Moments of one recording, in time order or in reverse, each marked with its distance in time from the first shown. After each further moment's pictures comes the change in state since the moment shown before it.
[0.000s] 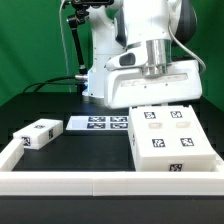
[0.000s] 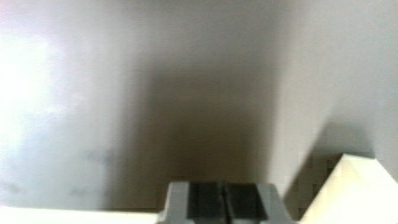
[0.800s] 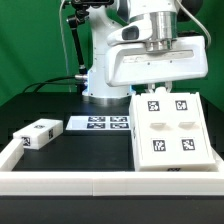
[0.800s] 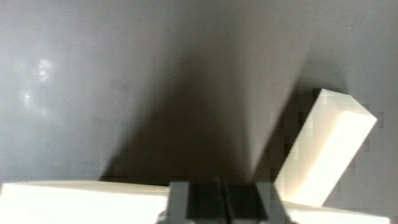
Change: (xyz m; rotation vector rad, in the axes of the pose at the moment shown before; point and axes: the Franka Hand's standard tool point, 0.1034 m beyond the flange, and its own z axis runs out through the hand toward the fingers) arm 0.029 0.001 -0.029 0.004 -0.037 -0.012
